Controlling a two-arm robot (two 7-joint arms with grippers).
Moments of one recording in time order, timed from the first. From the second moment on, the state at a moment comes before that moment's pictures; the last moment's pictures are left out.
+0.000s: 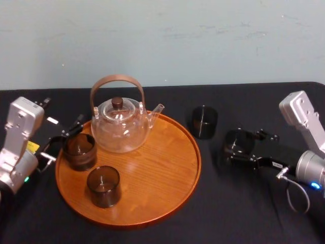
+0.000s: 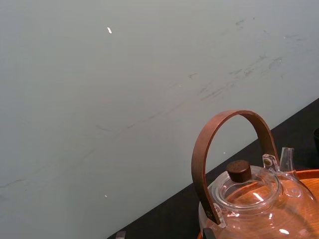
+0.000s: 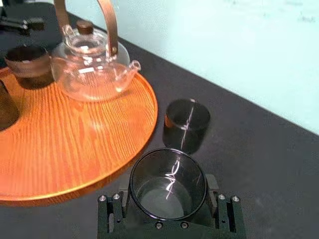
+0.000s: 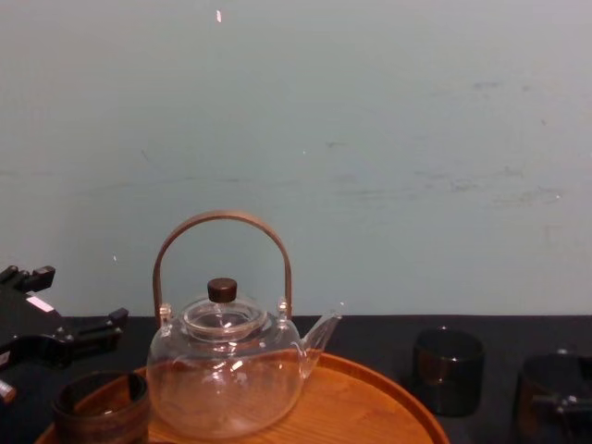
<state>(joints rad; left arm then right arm) -0.20 0.60 0.45 -1.41 -0.25 -0.12 0.03 0.10 0.61 -0.29 -1.62 0.33 0.29 0.45</state>
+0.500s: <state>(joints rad) -0.20 0.60 0.45 -1.41 -0.25 -0.12 0.03 0.13 0.64 -0.33 -1.71 0.37 0.31 0.49</state>
